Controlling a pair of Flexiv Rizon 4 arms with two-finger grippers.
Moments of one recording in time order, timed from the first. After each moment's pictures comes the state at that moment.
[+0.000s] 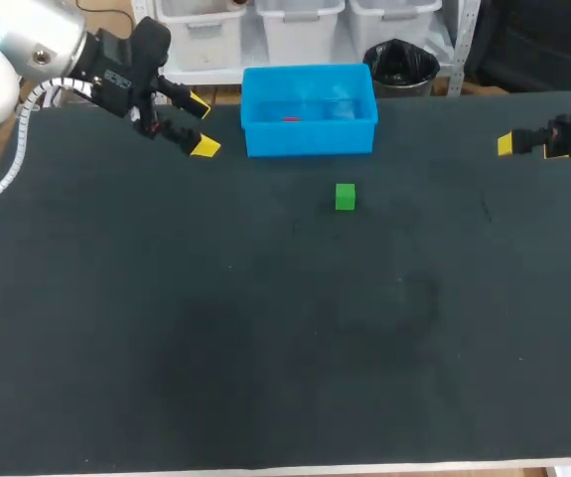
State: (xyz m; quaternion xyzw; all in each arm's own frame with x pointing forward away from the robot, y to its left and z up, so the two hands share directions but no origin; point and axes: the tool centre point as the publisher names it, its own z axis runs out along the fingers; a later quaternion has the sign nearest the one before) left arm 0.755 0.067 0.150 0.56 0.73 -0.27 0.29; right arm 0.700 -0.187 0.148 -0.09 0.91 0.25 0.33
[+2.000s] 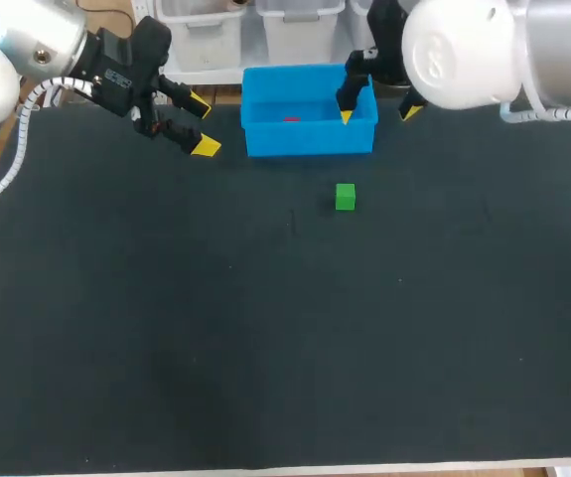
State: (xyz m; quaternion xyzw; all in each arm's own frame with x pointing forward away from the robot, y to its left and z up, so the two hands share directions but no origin) left arm 0.755 0.066 0.150 0.56 0.73 -0.27 0.29; right arm 0.788 -0.007 0.142 -0.12 0.98 0.10 0.13
